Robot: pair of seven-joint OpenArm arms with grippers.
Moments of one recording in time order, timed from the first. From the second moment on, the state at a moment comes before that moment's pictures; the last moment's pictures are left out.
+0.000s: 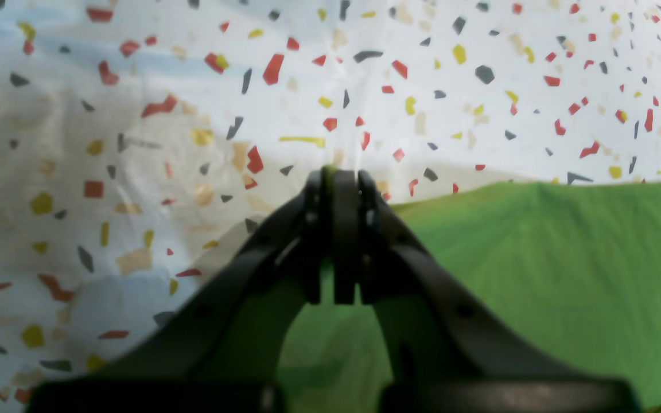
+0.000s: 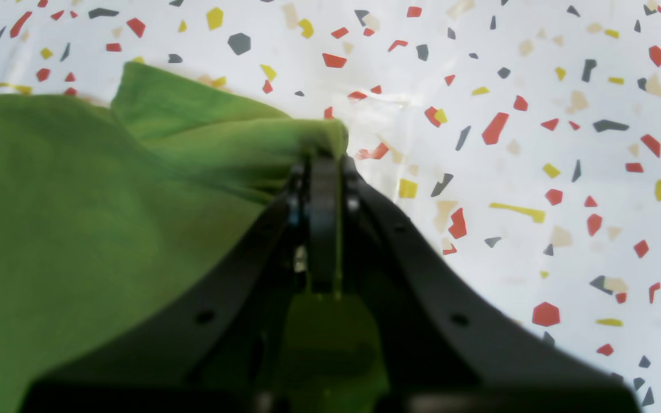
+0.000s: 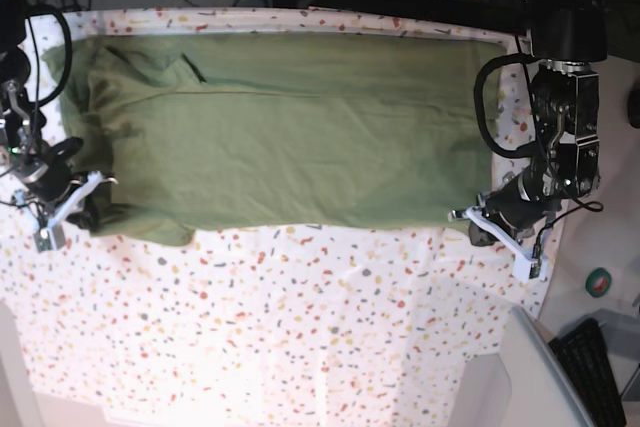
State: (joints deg) left arm -5.1 -20.3 -4.7 76.8 -29.0 -9.9 40.7; right arm 4.2 27.7 -7.6 60.4 25.0 18.4 -12.0
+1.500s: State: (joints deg) left arm 8.1 -22.8 -15.2 88.4 -28.6 -24.1 48.1; right arm -12.7 24.5 6.7 77.3 25.2 18.5 -19.5
